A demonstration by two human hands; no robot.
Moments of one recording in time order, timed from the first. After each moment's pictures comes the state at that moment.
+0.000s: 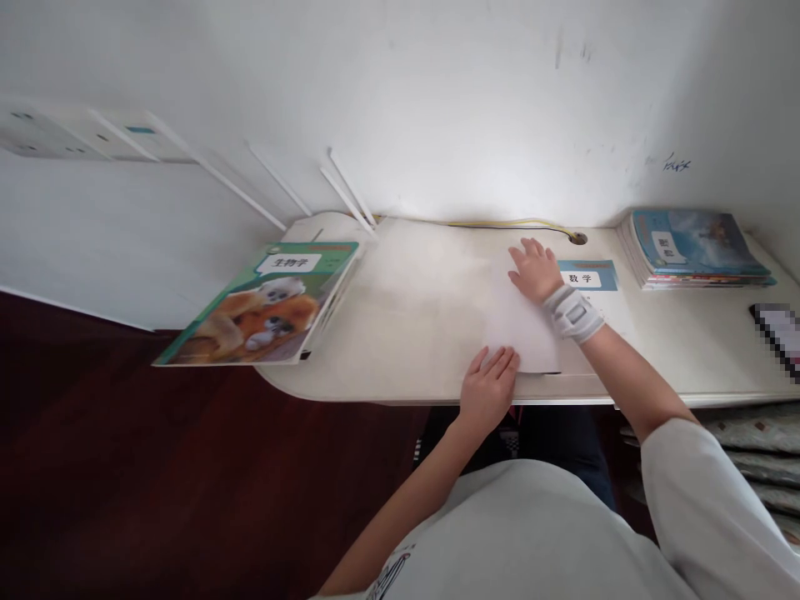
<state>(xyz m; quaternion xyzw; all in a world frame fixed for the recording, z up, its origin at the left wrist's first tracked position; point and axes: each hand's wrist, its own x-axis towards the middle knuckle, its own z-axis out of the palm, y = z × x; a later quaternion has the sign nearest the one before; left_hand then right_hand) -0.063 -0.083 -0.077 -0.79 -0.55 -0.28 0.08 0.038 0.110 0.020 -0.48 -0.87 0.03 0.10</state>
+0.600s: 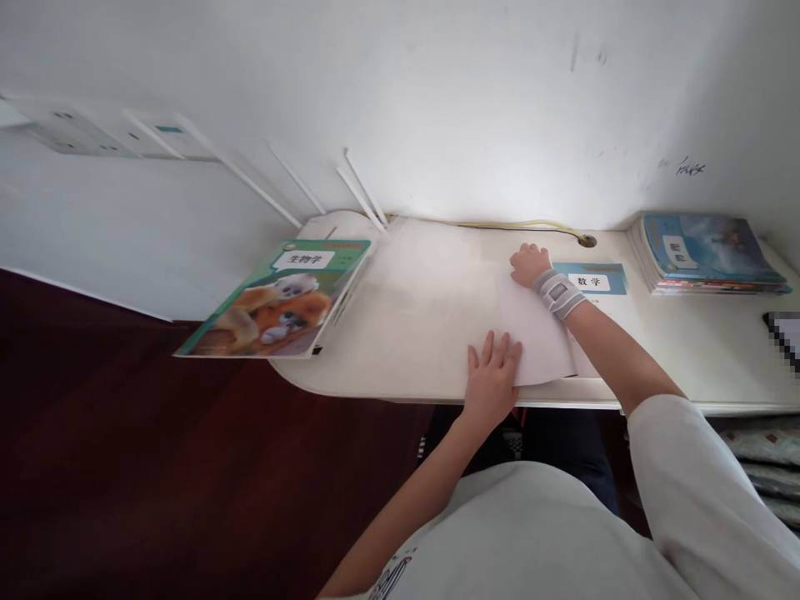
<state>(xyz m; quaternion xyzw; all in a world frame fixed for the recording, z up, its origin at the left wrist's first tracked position) -0.063 -0.080 -0.056 -0.75 -0.64 -0.16 -0.02 0.003 0.153 0.004 -0.48 -0.87 0.01 -0.05</state>
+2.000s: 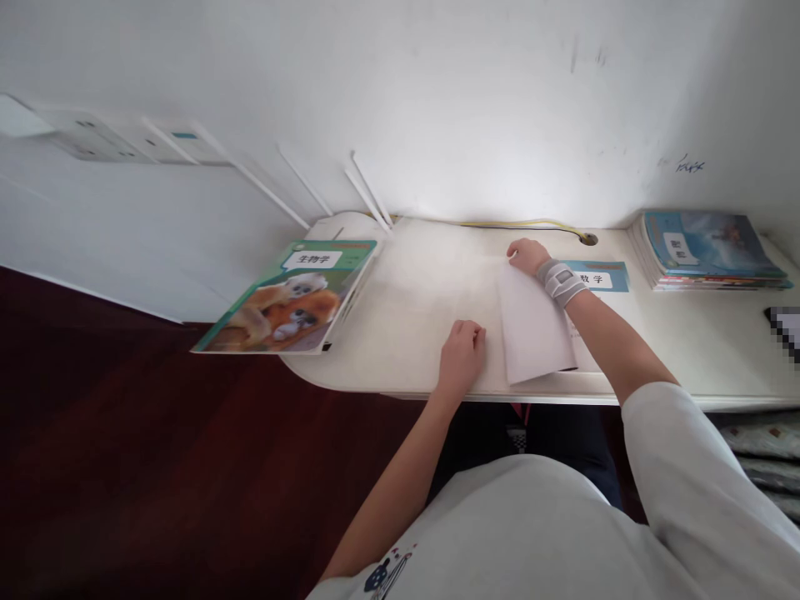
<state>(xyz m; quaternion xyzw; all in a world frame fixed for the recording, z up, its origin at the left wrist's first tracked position) -0.117 -0.050 -0.055 -0.63 -0.70 -0.33 -0.06 0.002 0.176 0.005 -0.50 -0.86 0.13 0.04</state>
